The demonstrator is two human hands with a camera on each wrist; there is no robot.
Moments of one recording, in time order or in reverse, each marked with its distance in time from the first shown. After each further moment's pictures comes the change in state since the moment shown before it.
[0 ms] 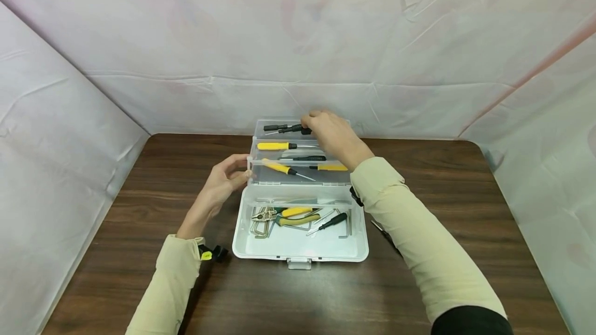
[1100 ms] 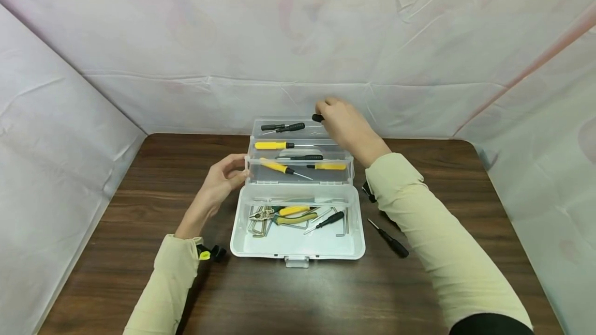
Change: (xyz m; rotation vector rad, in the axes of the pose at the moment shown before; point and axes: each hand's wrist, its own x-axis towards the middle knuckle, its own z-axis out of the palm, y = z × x) left_hand 0.003 -0.001 -0.001 0.036 0.005 0.012; right_hand -0.014 0.018 -0.029 0.049 0.086 0.064
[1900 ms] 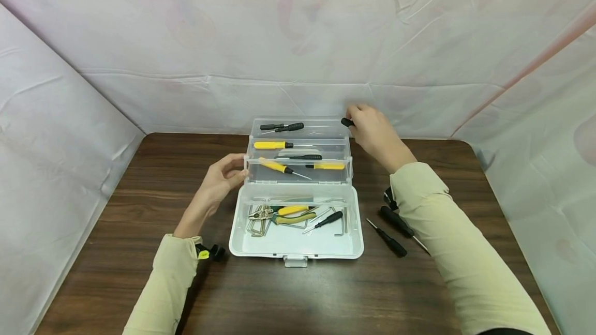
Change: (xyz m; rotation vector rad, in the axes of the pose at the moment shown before) left_hand 0.002 -0.001 0.002 -0.019 0.012 0.014; right_hand -0.036 0.044 -0.001 0.031 0.047 0.109
